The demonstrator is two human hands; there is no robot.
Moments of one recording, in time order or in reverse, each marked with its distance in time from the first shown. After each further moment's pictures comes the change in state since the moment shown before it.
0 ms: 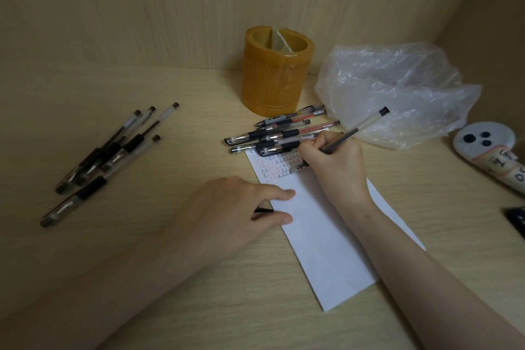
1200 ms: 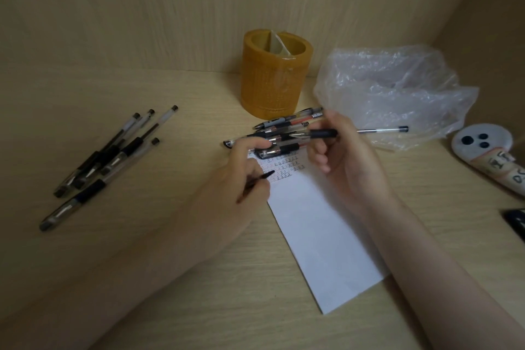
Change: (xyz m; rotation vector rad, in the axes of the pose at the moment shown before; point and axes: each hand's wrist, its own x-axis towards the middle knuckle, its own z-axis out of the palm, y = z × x) left_hand 0.003 -0.001 -0.003 -0.503 0.174 -0.017; right_hand 0.011 -0.015 -0.014 0.750 -0.251 0.305
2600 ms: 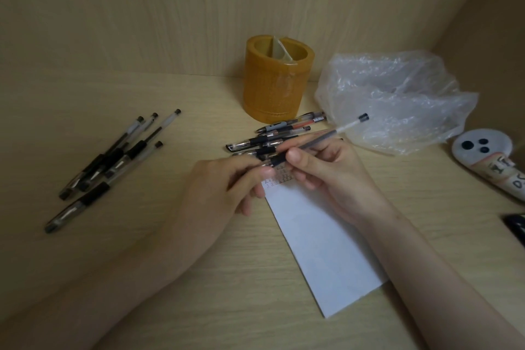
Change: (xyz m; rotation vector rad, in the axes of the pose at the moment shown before) left_hand 0.003 0.001 -0.008 0.005 0.170 0.018; right_hand -0.011 0.004 0.007 -0.257 -0.288 -0.080
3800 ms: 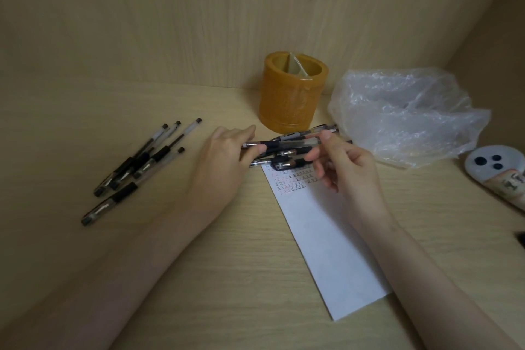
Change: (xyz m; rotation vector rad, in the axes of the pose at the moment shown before) left_hand 0.051 -0.046 -0.005 0.466 0.204 0.048; right_hand 0.003 -0.003 0.008 -0.198 0.366 0.005
